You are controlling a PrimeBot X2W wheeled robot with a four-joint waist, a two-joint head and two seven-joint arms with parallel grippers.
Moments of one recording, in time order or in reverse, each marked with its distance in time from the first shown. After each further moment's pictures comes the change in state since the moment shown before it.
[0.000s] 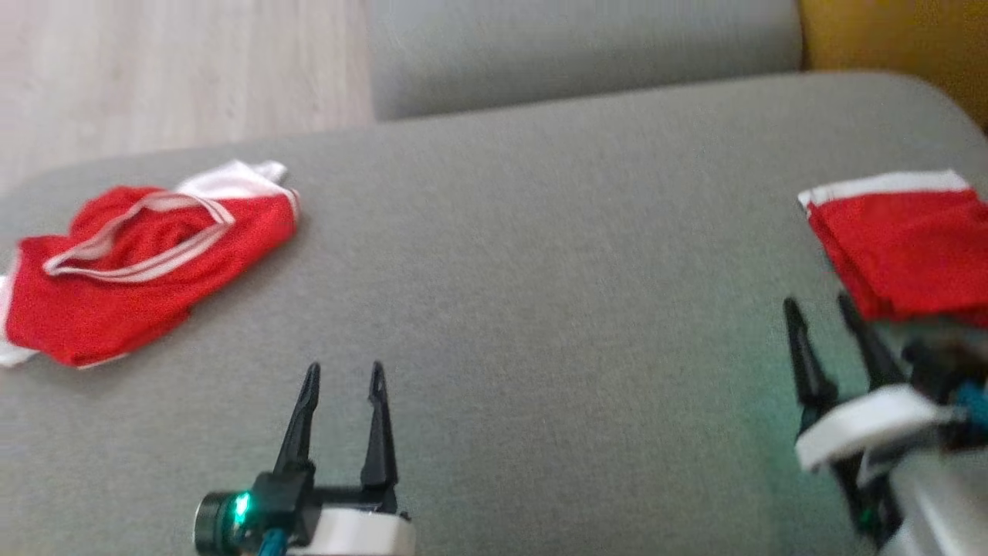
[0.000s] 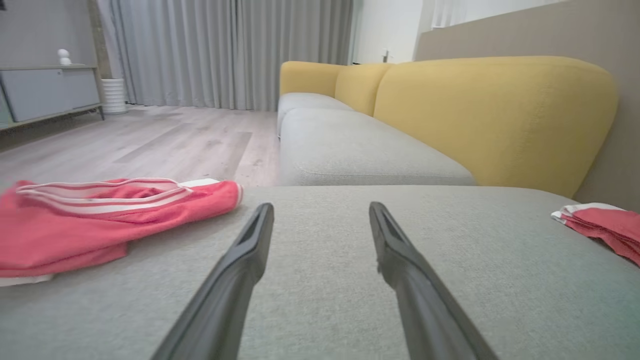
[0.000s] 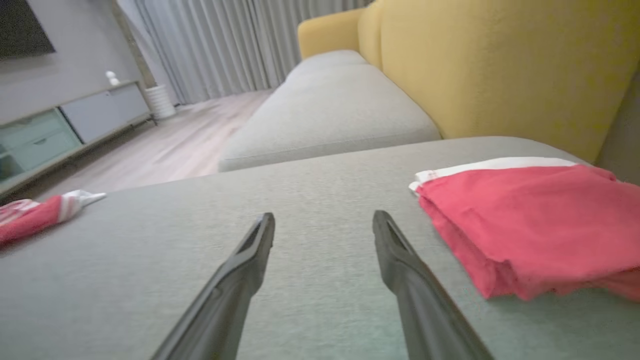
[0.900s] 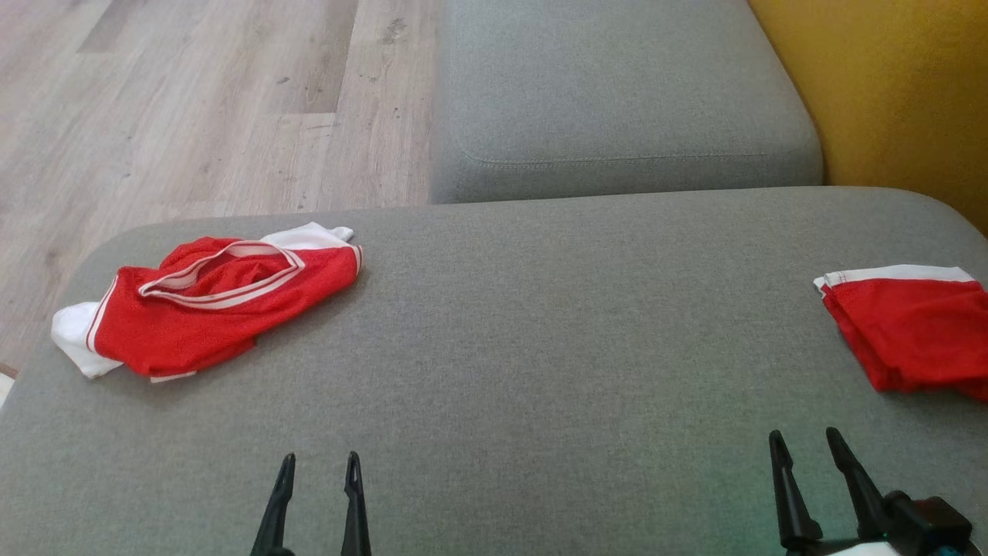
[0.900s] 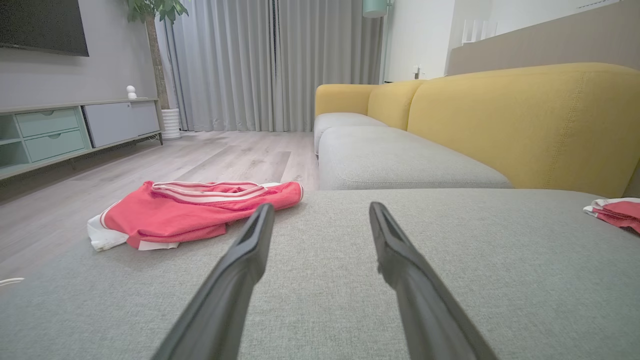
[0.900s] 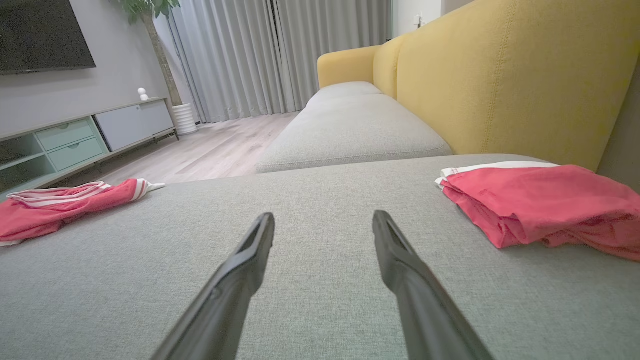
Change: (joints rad) left arm 0.234 0.002 0.099 -0.067 0.107 -0.044 0.000; right arm 0.453 0.211 -0.209 -0.328 -0.284 0.000 0.000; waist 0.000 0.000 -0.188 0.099
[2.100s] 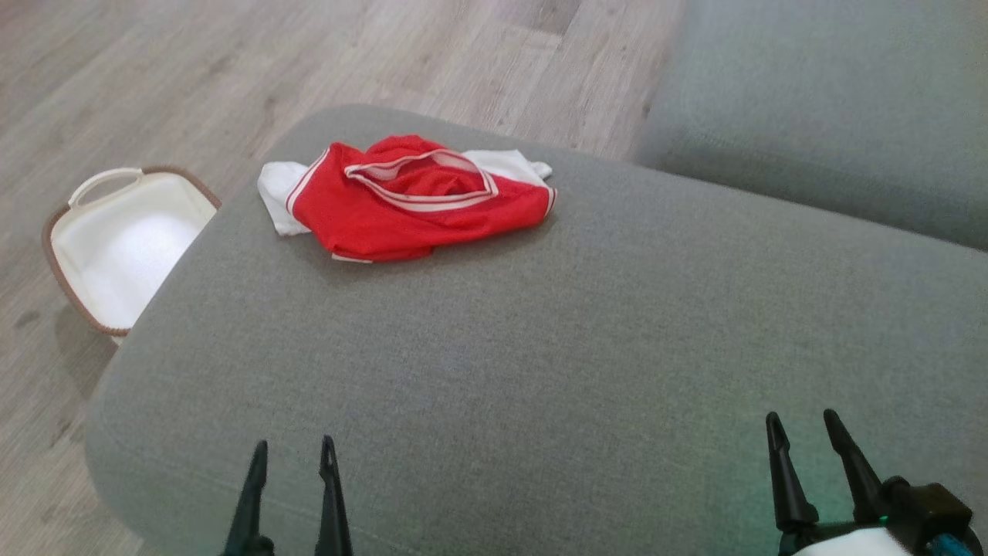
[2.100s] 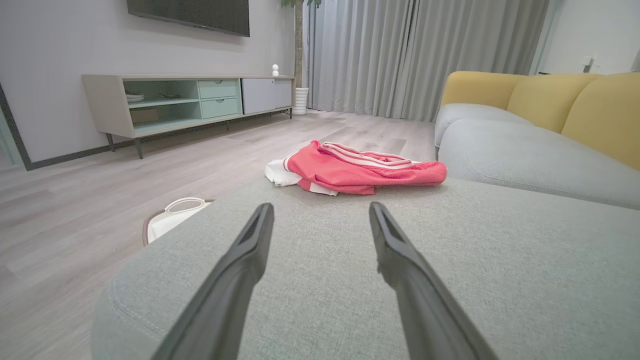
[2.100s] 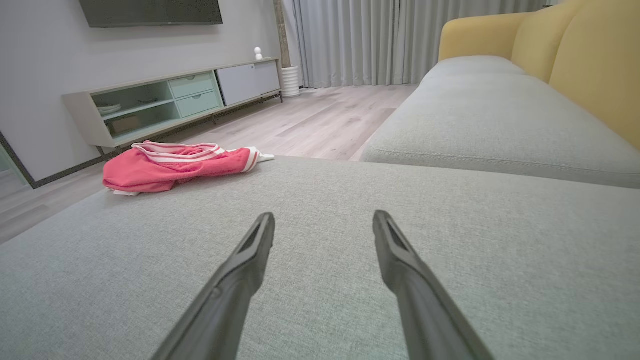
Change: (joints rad) left arm -0.009 0.001 0.036 -0.022 -0.002 0.035 0.000; right arm -0.020 0.018 -0.011 -0.021 -0.009 0.000 0.000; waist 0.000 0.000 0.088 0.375
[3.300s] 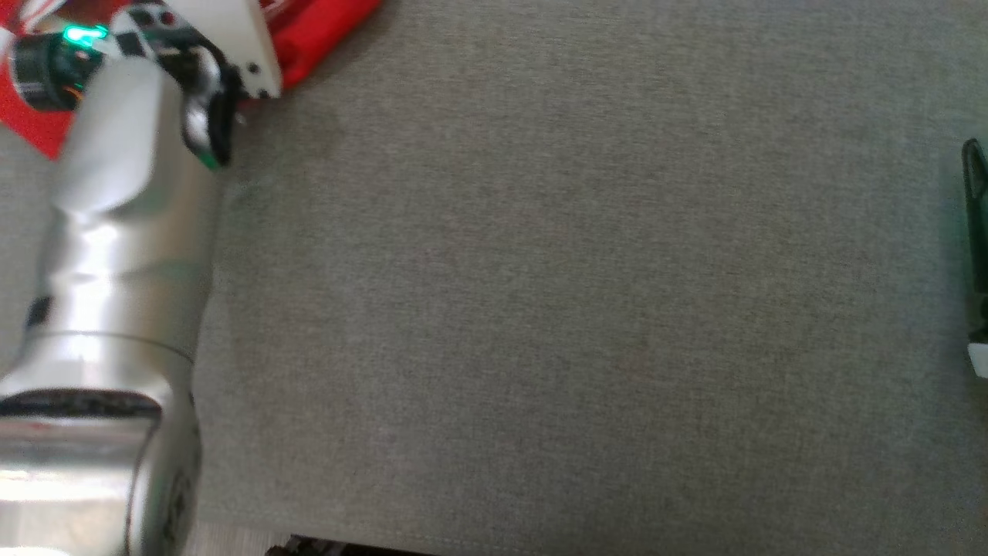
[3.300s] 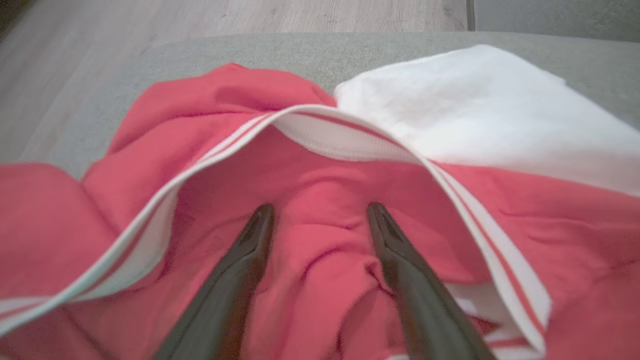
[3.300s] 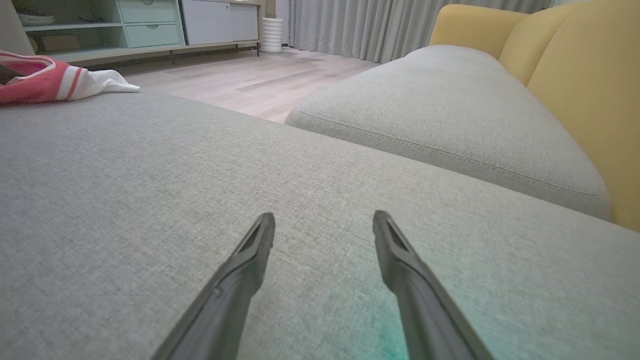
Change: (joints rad) left arm -1.375 0.023 0.125 0.896 -0.061 -0.153 0.617; right arm -0.322 -0.470 -0.046 -0.252 0.037 0.000 -0.009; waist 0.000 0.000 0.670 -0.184
